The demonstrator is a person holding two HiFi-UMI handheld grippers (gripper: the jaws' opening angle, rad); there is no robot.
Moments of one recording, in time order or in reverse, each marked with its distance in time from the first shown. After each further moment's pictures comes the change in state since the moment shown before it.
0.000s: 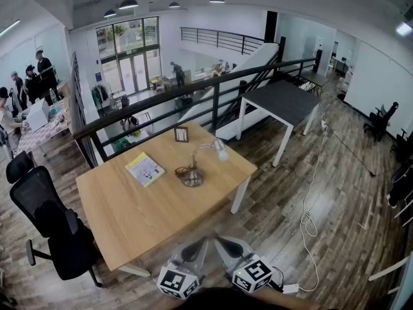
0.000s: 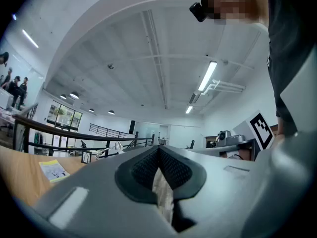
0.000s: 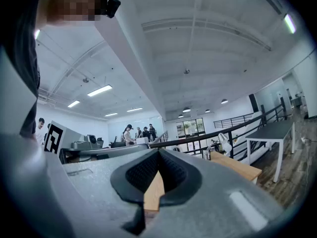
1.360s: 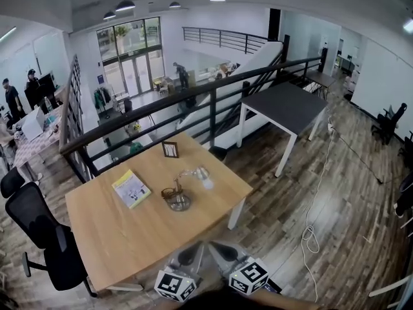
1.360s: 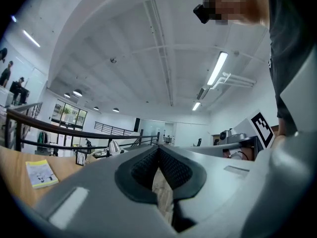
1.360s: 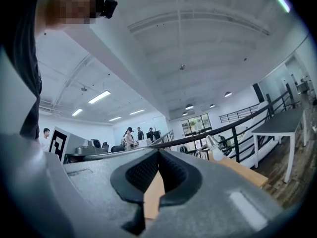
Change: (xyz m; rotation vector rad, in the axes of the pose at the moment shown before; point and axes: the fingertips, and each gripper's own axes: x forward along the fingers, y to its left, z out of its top) left arm 0.171 0.048 -0.026 -0.012 0.026 0.069; right arm 0.059 -0.164 0.014 0.074 0.002 0.092
